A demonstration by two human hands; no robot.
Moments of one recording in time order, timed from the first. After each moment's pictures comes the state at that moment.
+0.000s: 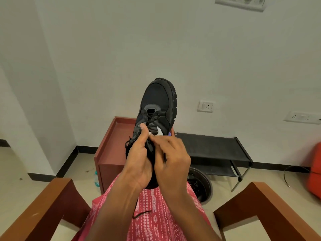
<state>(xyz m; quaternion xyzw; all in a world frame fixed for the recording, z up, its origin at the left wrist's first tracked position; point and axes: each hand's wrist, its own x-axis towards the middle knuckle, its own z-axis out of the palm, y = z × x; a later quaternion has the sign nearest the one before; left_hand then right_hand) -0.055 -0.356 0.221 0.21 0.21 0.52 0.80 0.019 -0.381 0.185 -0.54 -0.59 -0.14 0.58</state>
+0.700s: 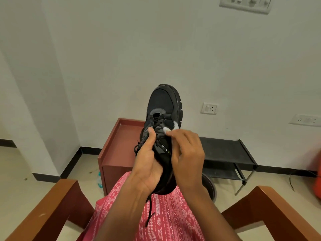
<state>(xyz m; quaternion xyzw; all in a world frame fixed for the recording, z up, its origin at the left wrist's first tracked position) -0.049 -0.359 0.220 0.19 0.18 0.49 0.83 0.052 -0.368 0.192 -0.56 -0.60 -0.18 0.54</state>
